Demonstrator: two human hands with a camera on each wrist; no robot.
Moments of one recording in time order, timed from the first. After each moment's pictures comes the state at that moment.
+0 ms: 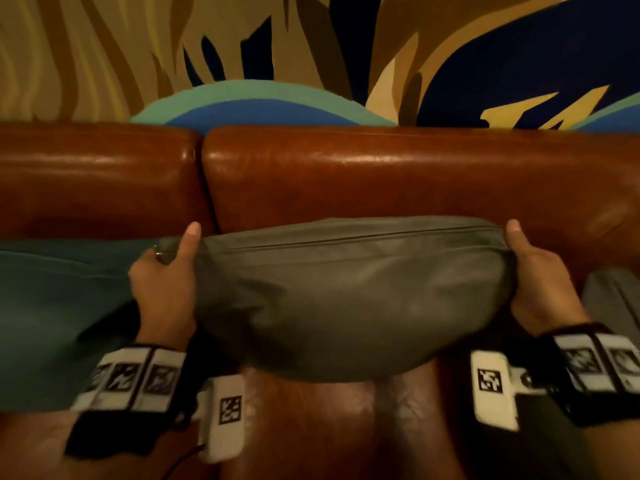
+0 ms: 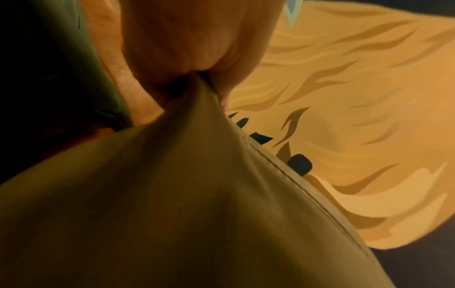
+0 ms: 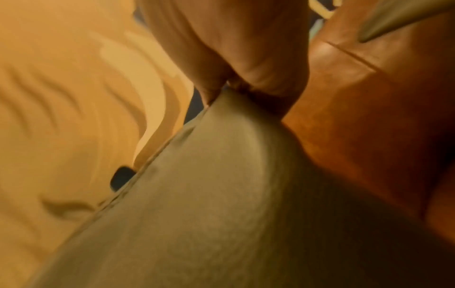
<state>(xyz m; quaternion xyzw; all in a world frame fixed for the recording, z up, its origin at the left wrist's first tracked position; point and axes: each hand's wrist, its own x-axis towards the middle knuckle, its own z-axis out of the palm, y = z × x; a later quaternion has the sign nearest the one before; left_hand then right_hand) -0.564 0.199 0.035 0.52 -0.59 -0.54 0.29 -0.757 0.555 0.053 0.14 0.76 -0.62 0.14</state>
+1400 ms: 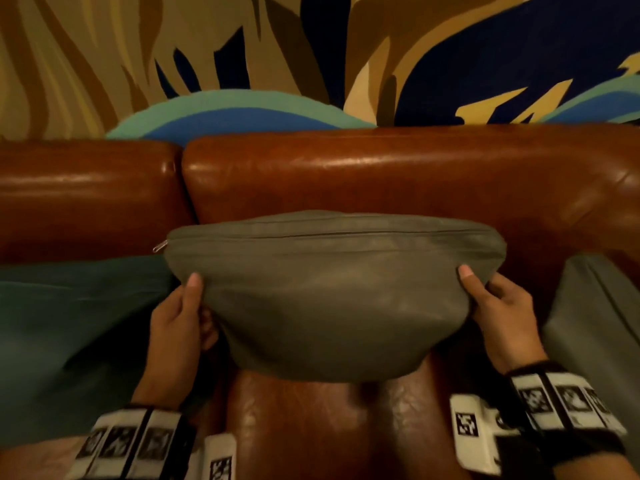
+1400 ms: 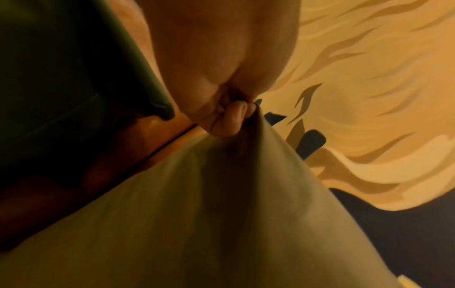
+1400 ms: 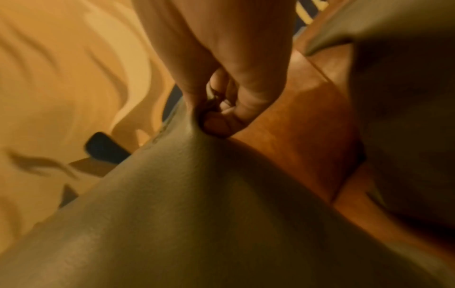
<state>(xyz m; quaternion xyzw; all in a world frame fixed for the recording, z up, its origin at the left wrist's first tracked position) -0.535 0.232 0.023 0.41 -0.58 -0.68 0.19 -0.699 0.562 0.022 0.13 0.70 -0.70 0.11</state>
